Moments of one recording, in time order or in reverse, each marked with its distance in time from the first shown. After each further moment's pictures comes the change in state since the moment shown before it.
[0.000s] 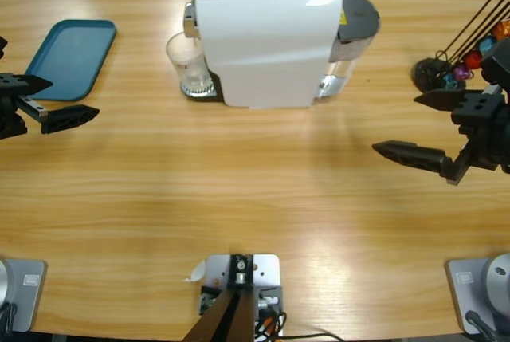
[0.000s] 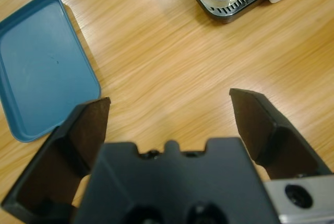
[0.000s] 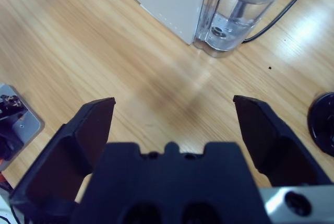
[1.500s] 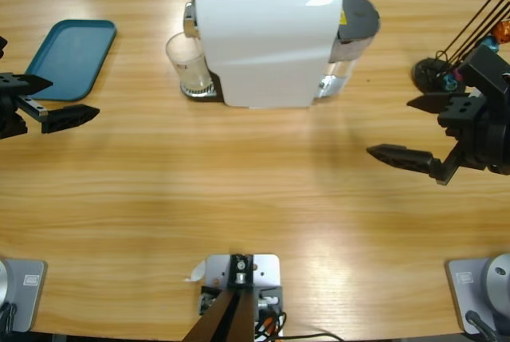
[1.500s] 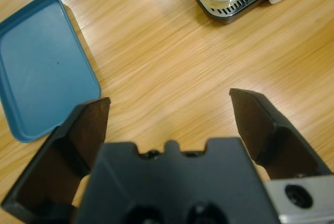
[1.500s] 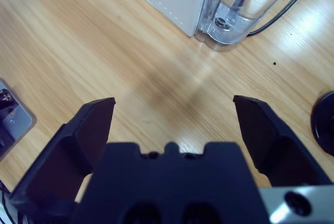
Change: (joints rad) arm 0 0.000 0.000 0.001 -0.004 0.000 0.000; arm 1 0.000 0.050 -0.003 0.000 0.000 -0.020
